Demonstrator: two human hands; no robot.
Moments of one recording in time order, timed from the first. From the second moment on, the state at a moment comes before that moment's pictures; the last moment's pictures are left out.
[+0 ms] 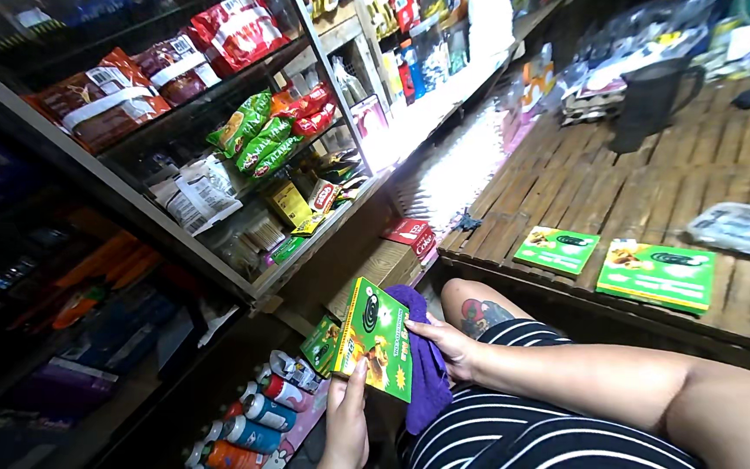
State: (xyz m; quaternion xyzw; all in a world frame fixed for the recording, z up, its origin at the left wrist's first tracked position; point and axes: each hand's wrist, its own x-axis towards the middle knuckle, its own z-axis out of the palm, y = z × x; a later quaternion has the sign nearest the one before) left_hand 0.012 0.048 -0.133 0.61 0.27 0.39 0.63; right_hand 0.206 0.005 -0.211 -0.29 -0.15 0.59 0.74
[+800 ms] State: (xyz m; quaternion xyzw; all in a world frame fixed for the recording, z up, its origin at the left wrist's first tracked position) left_hand 0.010 0.041 -0.126 0.65 0.29 0.26 0.65; right_hand 0.230 -0.010 -0.187 -0.33 -0.33 0.43 0.77
